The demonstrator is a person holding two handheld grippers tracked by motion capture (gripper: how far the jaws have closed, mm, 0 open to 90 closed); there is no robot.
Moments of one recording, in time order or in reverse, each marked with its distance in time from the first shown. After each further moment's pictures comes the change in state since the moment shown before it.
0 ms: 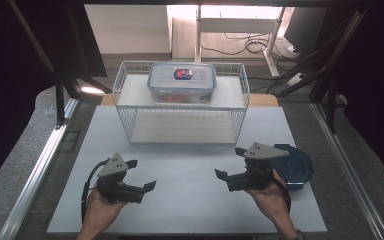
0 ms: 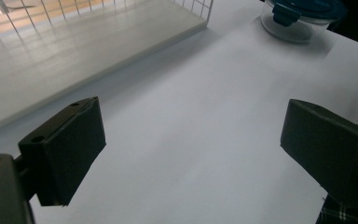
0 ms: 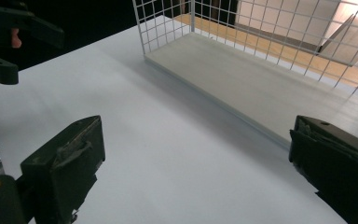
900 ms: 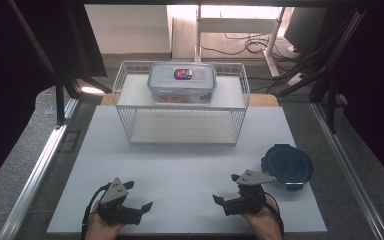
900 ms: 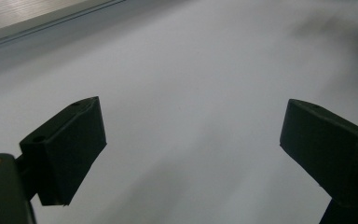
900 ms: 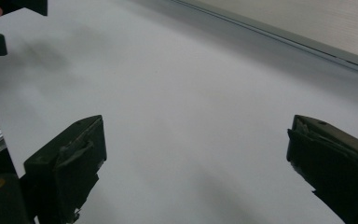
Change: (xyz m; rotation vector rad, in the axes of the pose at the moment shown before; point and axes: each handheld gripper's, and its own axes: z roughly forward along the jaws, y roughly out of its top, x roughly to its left) left arm -0.008 -0.067 0.011 0.049 0.053 0.010; right arm 0.014 -0.077 0.022 0.114 0.012 0.047
